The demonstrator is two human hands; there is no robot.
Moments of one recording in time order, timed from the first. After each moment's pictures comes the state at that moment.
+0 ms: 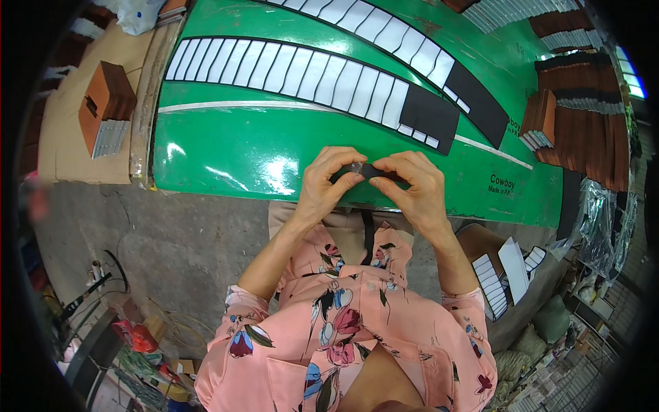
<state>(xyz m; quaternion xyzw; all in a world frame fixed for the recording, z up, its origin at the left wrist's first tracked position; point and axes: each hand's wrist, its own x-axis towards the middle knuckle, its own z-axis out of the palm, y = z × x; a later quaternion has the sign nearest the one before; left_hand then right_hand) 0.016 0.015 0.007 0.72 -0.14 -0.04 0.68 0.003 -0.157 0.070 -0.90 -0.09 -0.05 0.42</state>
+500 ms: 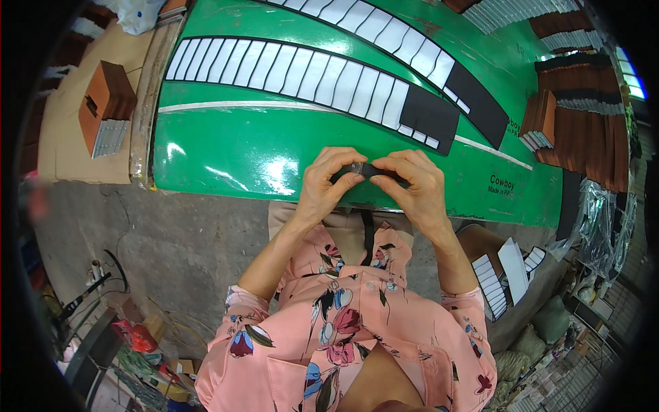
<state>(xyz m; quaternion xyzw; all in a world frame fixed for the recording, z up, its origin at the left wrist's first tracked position) 0.016 0.014 0.007 0.72 -0.14 -0.04 0.67 0.006 -0.158 0.071 -0.91 -0.11 -0.06 0.40</state>
